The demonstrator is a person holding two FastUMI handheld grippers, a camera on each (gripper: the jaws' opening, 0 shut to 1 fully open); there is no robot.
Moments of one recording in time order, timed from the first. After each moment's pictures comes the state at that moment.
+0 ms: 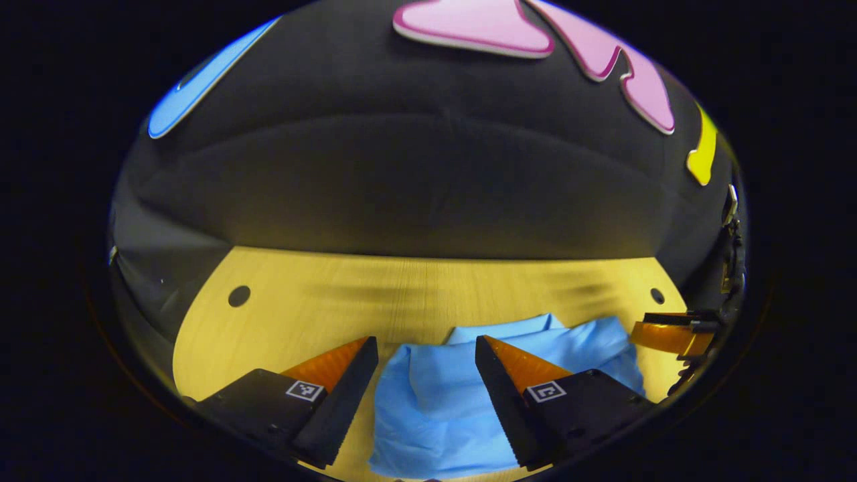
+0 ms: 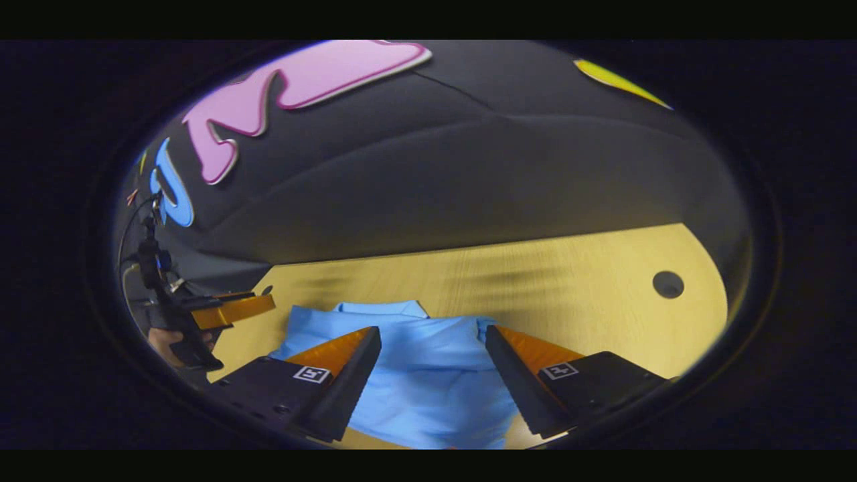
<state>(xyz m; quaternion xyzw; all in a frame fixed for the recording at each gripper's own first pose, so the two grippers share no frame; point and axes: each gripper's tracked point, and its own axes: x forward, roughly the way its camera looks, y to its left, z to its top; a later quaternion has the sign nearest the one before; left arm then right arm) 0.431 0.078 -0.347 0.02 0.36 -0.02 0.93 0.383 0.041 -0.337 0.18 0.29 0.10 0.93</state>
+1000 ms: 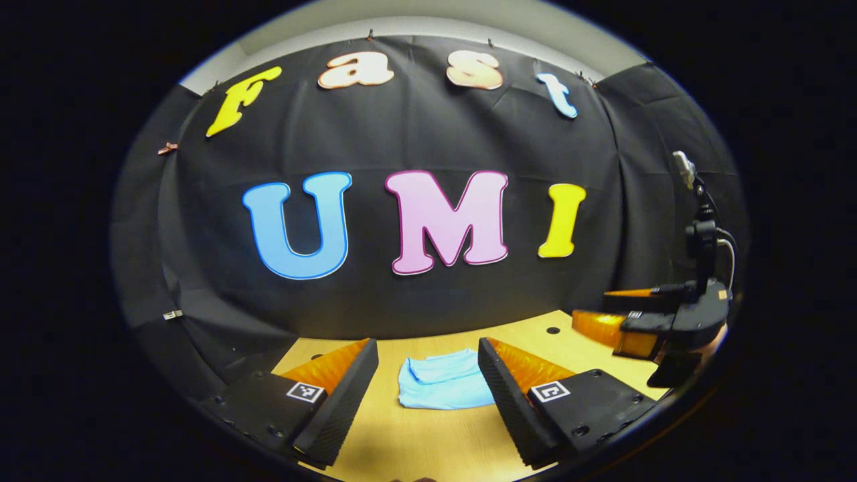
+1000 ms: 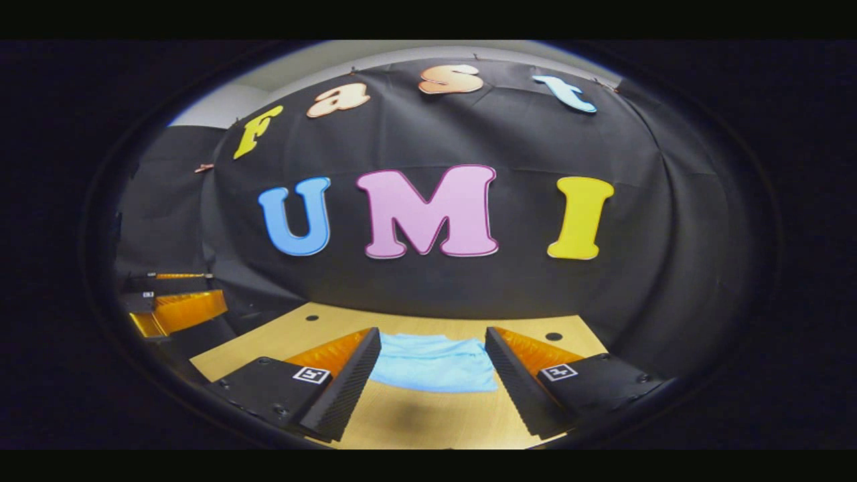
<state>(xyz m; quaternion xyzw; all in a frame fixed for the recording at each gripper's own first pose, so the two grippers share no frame) 0.062 0.051 -0.049 0.05 0.11 -0.08 0.99 0.048 0.101 -0.088 0.07 0.08 0.01 0.99</state>
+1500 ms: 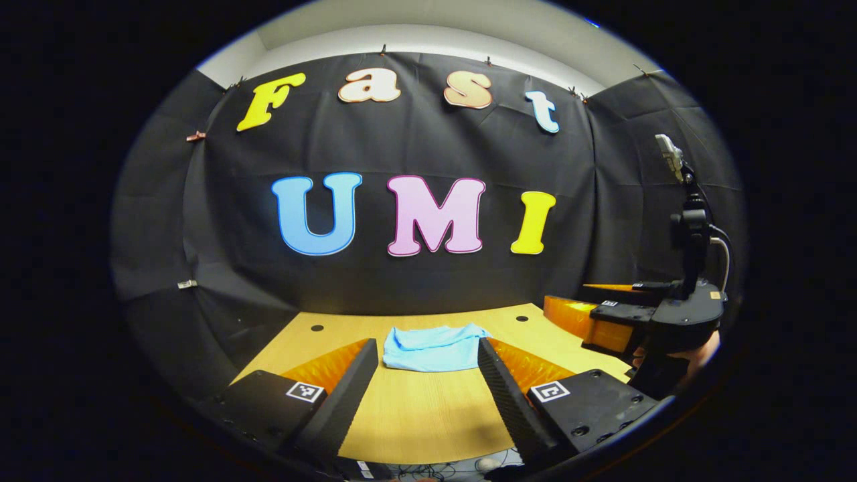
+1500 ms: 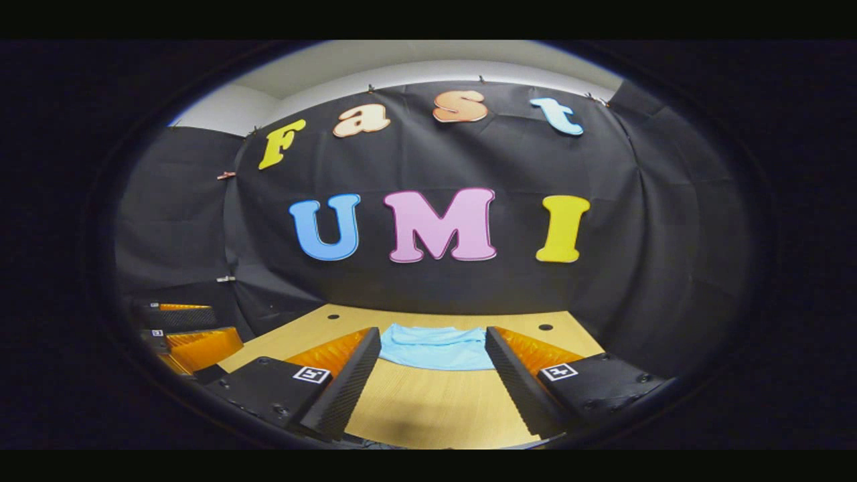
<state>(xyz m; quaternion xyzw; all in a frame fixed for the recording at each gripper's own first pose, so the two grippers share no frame) -0.072 0.049 -0.046 0.05 0.11 -0.09 0.99 -0.066 0.129 -0.041 0.07 0.03 0.00 1.00</state>
